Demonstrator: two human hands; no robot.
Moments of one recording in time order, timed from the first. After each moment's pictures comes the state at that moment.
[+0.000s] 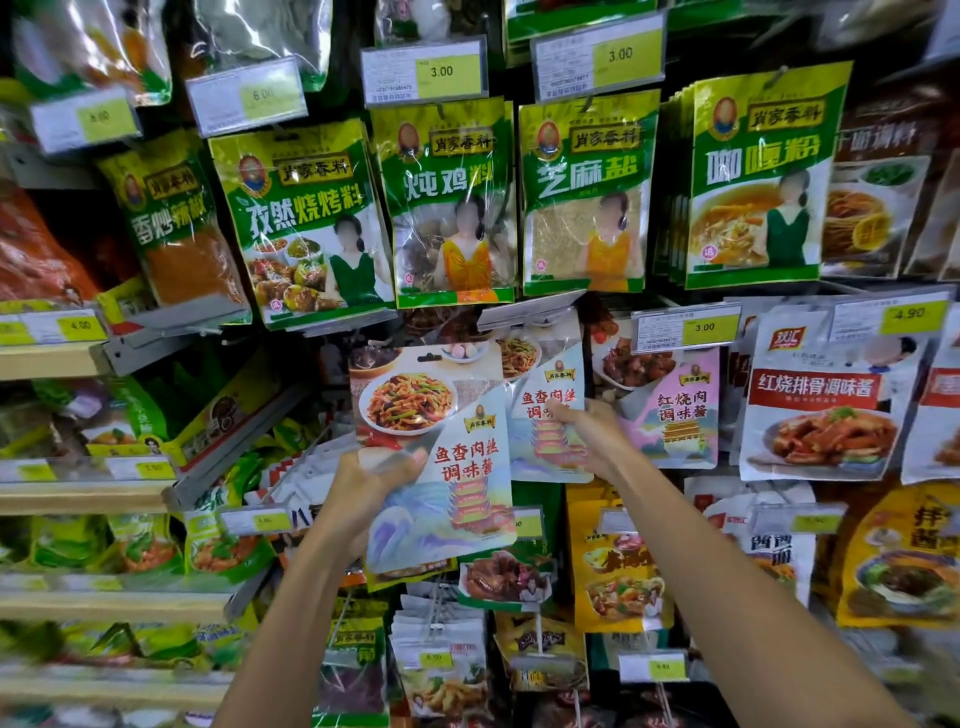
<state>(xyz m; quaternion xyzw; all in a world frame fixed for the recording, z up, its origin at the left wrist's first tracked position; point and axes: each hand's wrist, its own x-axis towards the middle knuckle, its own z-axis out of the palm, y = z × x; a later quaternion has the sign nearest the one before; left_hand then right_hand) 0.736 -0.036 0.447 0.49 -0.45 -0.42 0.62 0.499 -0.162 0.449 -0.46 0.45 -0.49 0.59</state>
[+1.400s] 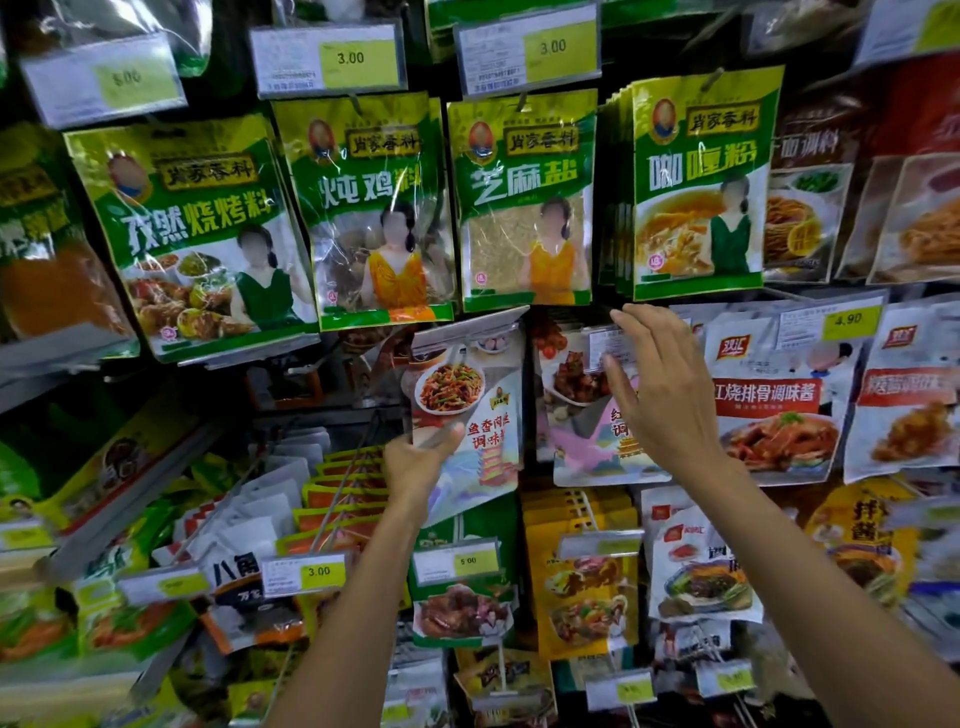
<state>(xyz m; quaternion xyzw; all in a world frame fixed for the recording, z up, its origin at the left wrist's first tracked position) 0.653 -0.166 0.427 0.54 -0.39 -0.37 0.65 0.402 -0.148 0.496 -0.69 0.44 -0.49 -0.31</state>
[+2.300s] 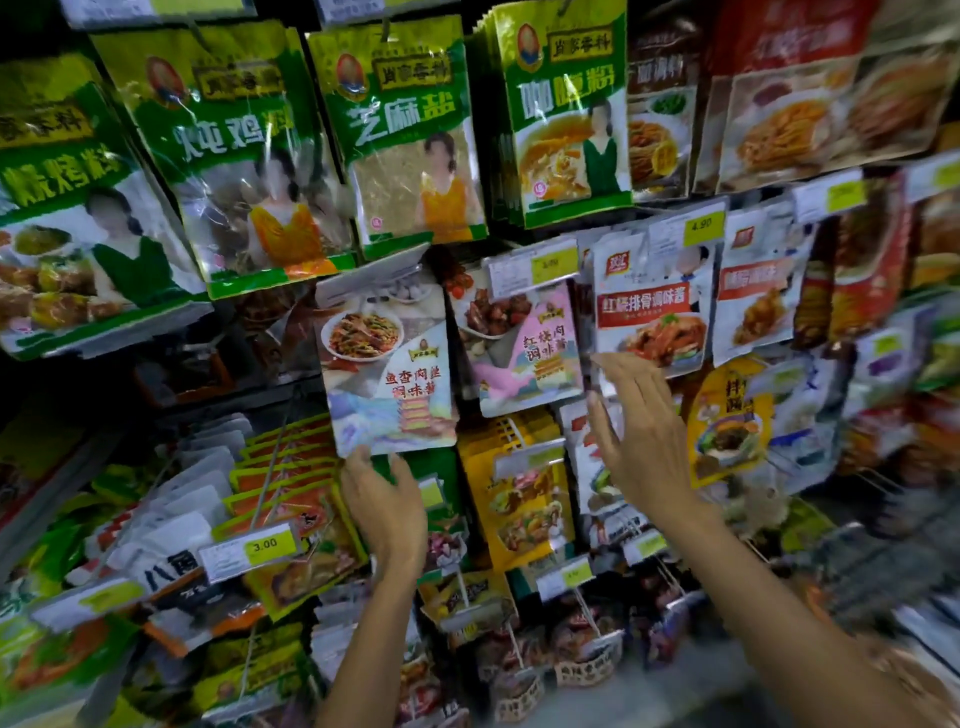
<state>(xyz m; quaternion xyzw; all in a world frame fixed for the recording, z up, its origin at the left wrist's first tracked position) 0.613 -0.076 0.385 0.67 -0.47 -0.15 0.56 0.387 -0.037 0.415 -0.64 0.54 -0.51 -0.19</state>
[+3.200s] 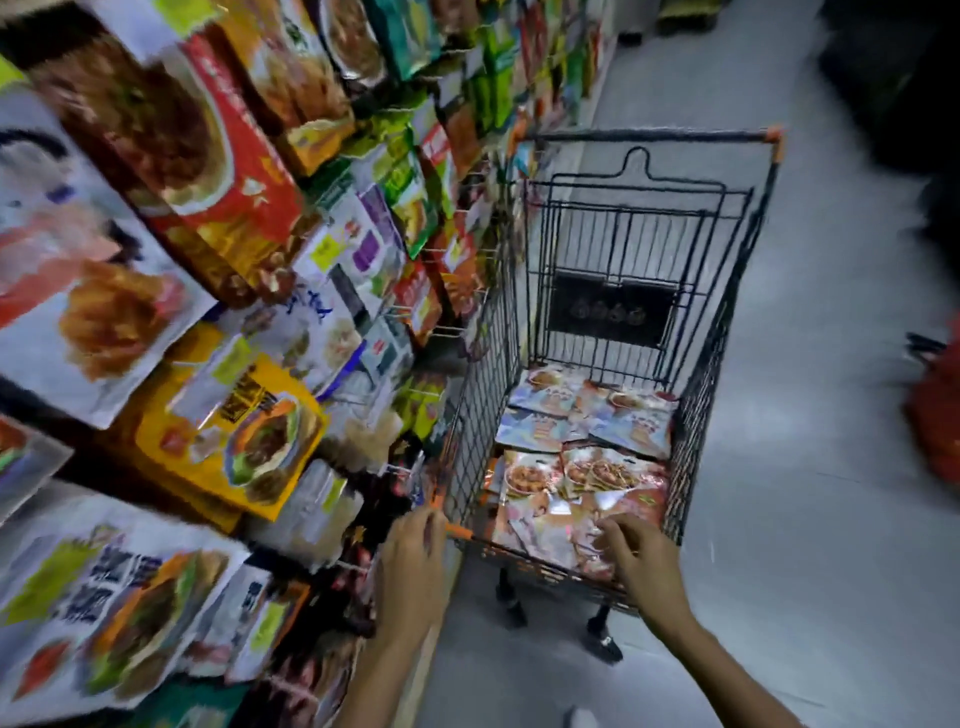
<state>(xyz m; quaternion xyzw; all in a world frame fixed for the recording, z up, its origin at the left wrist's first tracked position) 0.197 -0.006 0.202 0.31 -0.88 -0.34 0.10 0.097 0.214 0.142 -0.04 0.87 -0.48 0.12</state>
